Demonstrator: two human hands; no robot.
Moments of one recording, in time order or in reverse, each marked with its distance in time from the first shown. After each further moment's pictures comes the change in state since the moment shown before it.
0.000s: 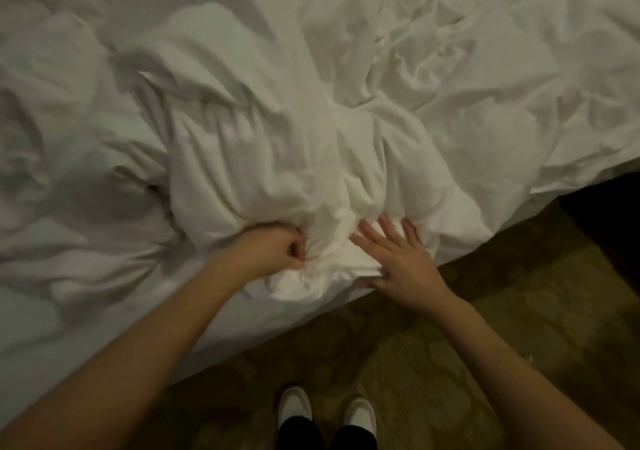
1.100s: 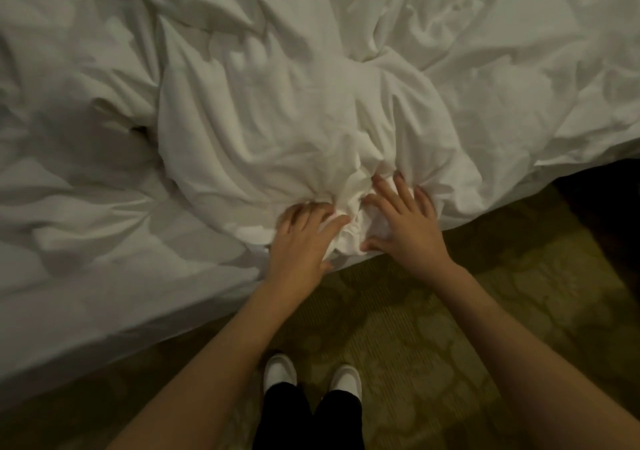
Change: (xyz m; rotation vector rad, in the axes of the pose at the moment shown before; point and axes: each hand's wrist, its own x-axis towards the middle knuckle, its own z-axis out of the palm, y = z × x) left_hand 0.003 0.032 0.111 0.163 0.581 0.069; right_hand -0.003 0.010 0.018 -0.125 0.154 0.100
